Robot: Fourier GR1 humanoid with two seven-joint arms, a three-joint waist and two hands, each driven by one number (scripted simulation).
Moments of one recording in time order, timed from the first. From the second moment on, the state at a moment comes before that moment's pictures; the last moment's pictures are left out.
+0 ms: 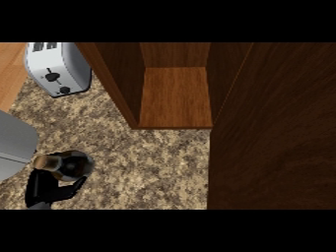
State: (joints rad) left arm -0.26 0.23 0.32 -0.38 0.23 -0.33 -0.91; right arm 0.09 -0.05 -0.03 -2.38 -0.20 0.24 0.39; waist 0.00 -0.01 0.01
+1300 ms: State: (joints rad) left arm 0.27 0.02 -0.05 -1.38 0.30 -0.33 -0.58; right arm 0.09 -0.04 -0.02 -2.35 -0.18 0.24 0.37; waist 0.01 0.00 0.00
